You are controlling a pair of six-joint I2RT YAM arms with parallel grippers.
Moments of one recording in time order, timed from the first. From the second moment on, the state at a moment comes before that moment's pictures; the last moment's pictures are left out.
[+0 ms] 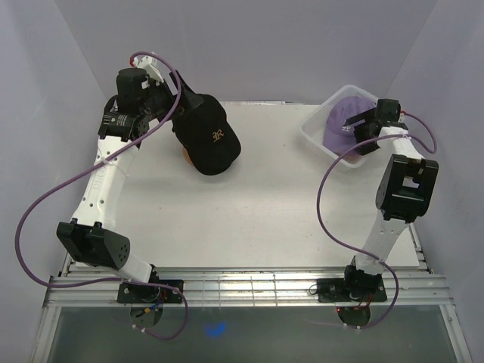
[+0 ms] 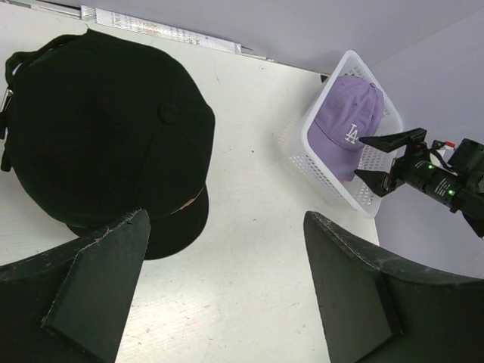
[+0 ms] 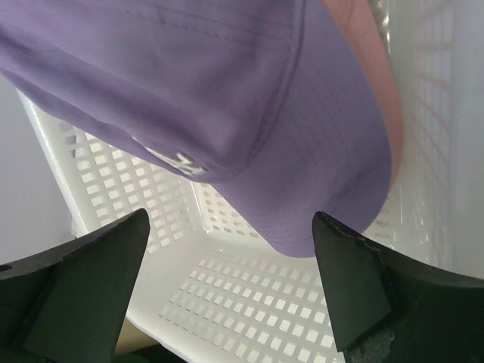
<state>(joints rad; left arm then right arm) -0.18 1.52 1.74 -0.58 0.28 -0.52 -0.18 1.97 1.54 -0.40 -0.11 0.99</state>
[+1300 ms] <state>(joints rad) -0.19 1.59 1.74 -0.59 0.27 -0.50 -0.07 2.31 2.14 -0.45 0.13 0.38</state>
